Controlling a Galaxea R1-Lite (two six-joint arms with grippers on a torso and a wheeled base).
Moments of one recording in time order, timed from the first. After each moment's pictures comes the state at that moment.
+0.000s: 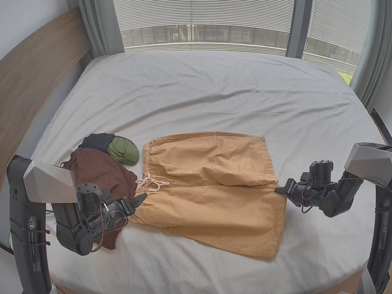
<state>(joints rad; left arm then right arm) -0.18 2.41 -0.48 -1.54 -0.20 -0.52 0.09 2.36 -0.81 -0.97 0.37 0.68</state>
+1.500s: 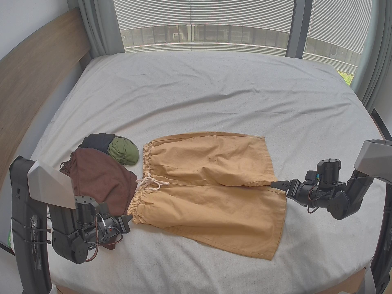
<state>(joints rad) -0.14 2.44 -0.36 -1.55 -0.24 -0.34 0.10 2.25 -0.69 -0.99 0.37 0.58</state>
